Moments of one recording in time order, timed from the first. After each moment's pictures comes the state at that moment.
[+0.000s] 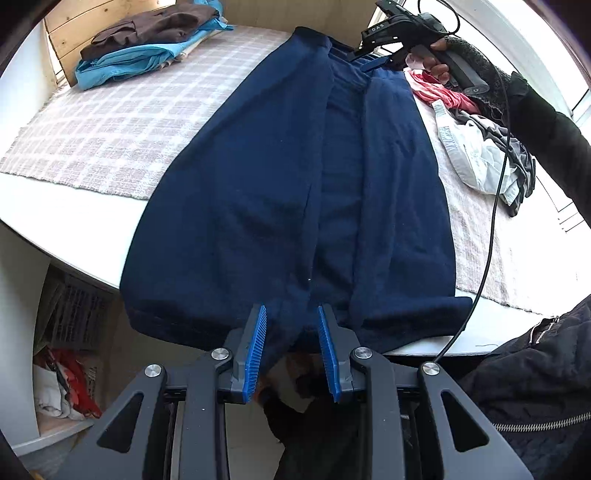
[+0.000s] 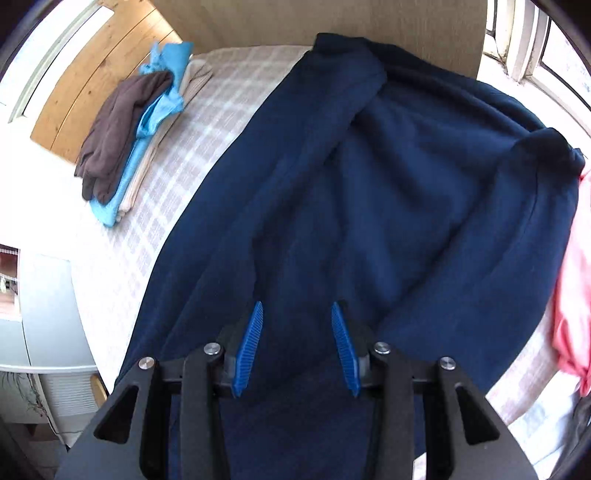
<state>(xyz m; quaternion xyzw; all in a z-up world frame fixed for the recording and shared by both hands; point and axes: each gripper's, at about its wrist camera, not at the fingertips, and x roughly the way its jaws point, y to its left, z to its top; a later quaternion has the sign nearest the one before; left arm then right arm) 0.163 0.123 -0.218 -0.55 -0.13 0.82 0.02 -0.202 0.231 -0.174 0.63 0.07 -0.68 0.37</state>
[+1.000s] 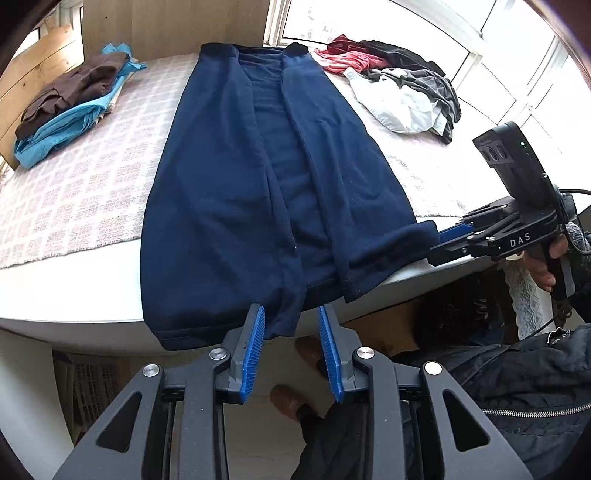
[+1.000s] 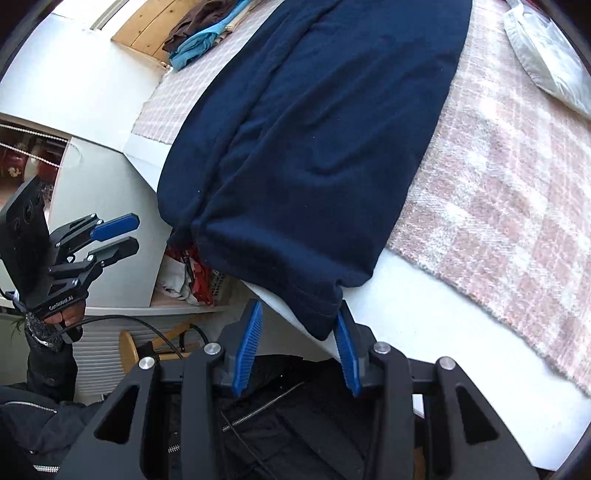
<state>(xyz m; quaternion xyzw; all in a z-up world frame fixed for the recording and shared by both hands) 0.197 0.097 -0.196 -0.54 -0.01 0.83 0.17 0.197 0.376 -0.205 0.65 -0.03 -0.66 0.37</state>
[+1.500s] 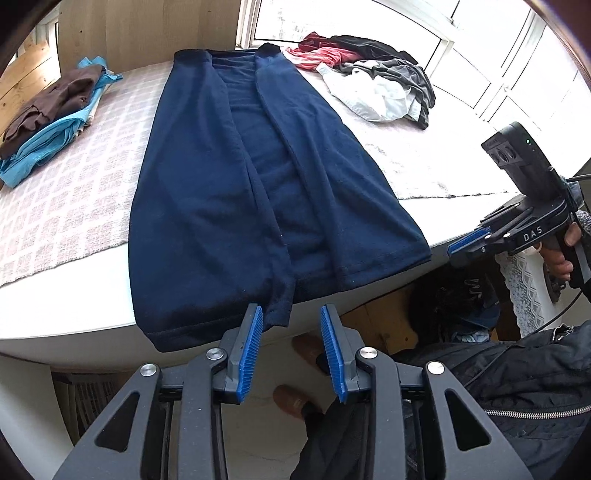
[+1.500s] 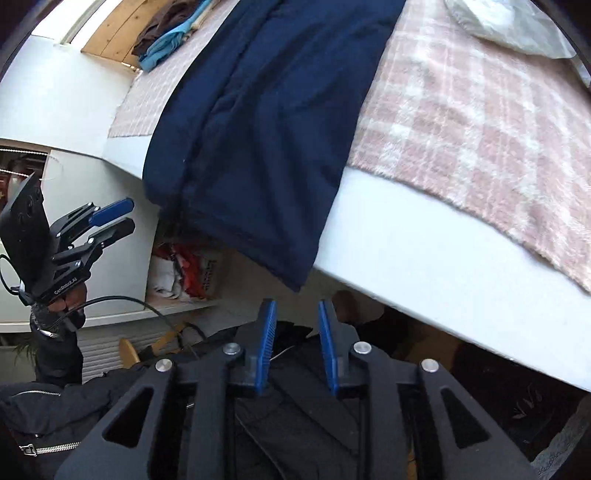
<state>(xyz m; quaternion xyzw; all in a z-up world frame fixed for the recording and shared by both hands) 0.203 0.095 -0.203 -0.53 0.01 0.82 0.21 0.222 0.407 -0.181 0.68 -0.03 -0.67 0.31</state>
